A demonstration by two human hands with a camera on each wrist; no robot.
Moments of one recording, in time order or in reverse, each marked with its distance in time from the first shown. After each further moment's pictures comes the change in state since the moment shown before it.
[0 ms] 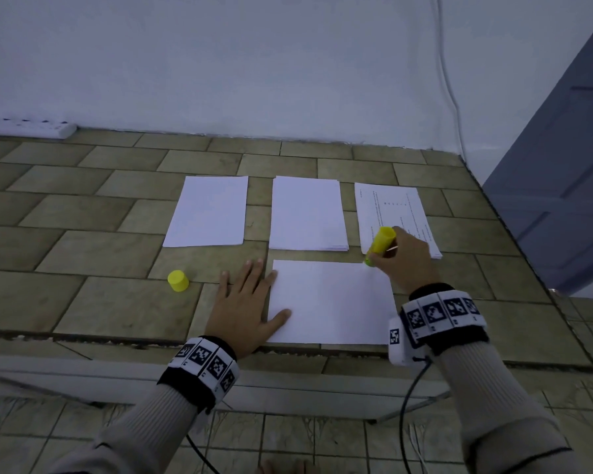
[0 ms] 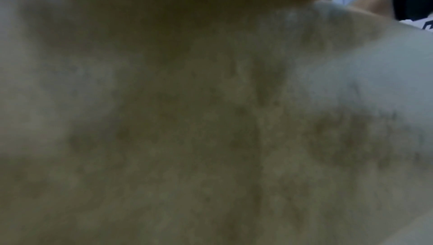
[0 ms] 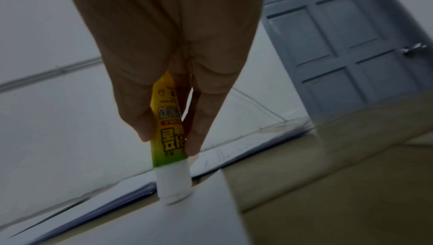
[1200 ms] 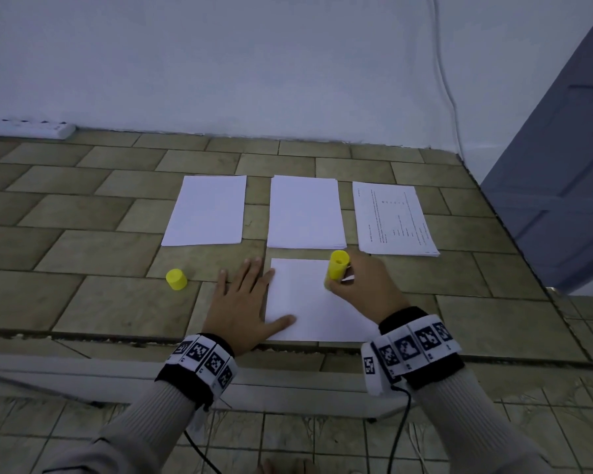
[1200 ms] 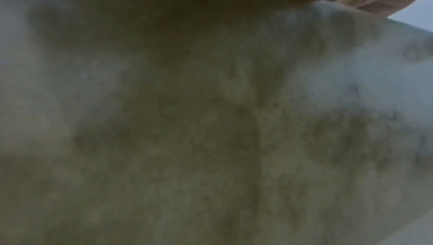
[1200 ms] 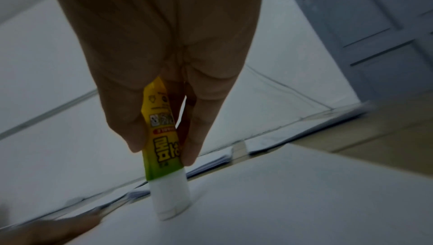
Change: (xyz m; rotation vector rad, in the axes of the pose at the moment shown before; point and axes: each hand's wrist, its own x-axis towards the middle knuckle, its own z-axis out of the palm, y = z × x) left_hand 0.003 0.002 -0.006 0.060 -0.106 -0.036; right_hand -0.044 -0.035 0.031 0.086 -0.197 -0.231
